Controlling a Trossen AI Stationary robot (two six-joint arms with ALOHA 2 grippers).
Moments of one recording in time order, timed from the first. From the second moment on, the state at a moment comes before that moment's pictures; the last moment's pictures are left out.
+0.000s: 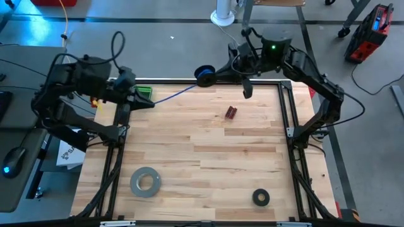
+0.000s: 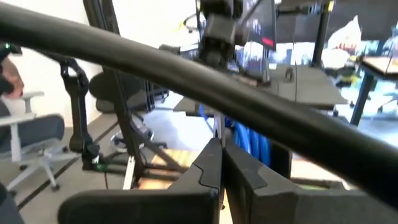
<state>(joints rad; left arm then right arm) 0.04 1.20 1.92 -1.24 0.08 -0.31 -0.33 1.59 2.06 -0.58 -0.58 -0.01</state>
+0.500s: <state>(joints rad) 0.04 1.29 2.07 -1.16 0.16 -0.33 -0.31 1.61 2.06 -0.74 -0.60 -0.03</state>
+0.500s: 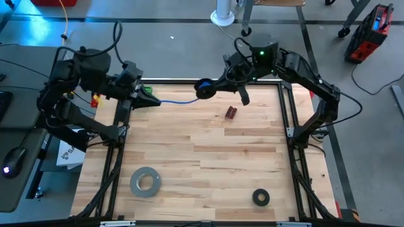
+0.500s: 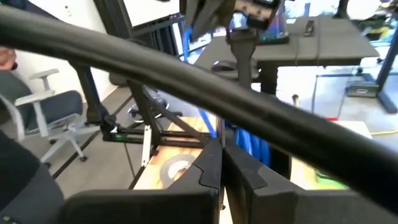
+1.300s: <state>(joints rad) 0.25 1.56 2.35 -1.06 0.44 -0.20 -0.16 1.71 2.06 -0.54 -0.66 0.07</state>
